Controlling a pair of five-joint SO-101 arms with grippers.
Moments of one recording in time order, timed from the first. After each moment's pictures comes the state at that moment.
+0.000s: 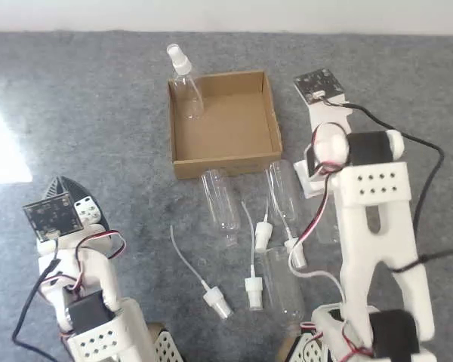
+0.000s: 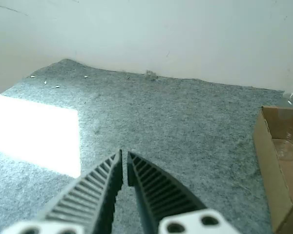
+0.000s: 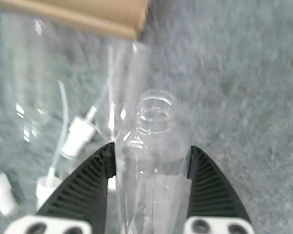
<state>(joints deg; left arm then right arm) -28.9 -103.5 92.9 40.0 1.3 -12.4 -21.5 9.5 89.8 10.9</state>
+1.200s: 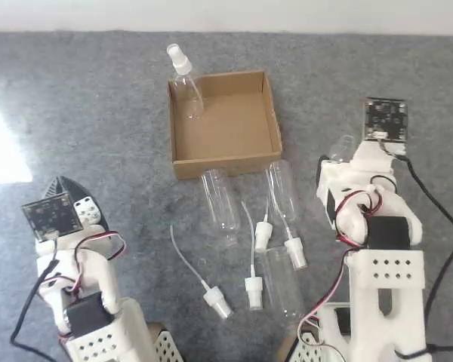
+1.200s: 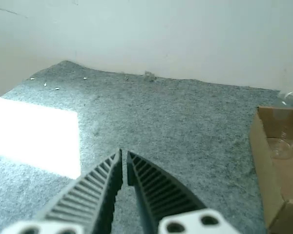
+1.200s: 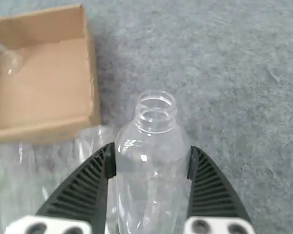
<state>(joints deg) -28.6 -103.5 89.9 43.2 0.7 -2.6 -51.0 46.3 55.6 -6.4</state>
